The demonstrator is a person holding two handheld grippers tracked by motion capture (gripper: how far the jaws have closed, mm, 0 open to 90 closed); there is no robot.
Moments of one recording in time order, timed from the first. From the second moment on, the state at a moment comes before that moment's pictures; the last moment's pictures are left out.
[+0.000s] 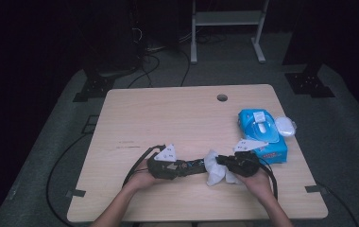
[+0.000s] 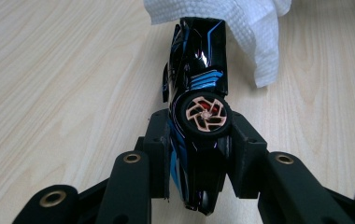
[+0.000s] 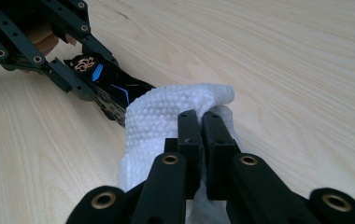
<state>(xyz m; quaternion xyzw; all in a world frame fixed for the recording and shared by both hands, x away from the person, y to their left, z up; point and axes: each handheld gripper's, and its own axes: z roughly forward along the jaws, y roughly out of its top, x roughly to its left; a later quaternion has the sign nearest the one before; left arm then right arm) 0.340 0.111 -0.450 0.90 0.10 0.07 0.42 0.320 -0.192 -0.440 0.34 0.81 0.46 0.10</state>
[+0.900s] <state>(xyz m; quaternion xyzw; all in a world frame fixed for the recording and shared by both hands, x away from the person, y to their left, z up) 0.353 0.046 -0.426 0.93 0.08 0.06 0.35 0.307 -0.231 -0.432 0.35 0.80 0.47 0.10</state>
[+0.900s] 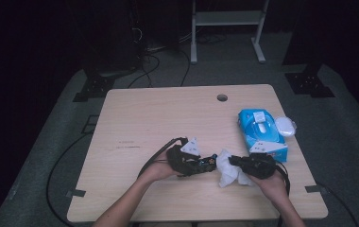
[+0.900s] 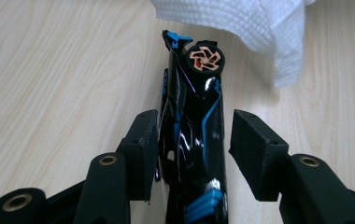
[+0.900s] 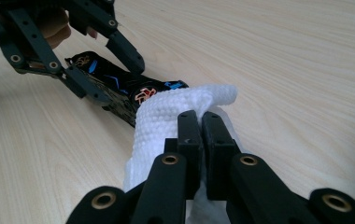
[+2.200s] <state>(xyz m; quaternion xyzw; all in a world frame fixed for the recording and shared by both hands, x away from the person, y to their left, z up) 0.362 0.011 -0.431 0.95 0.07 0.06 0.29 0.312 -0.234 -0.438 0.36 0.80 0.47 0.10</state>
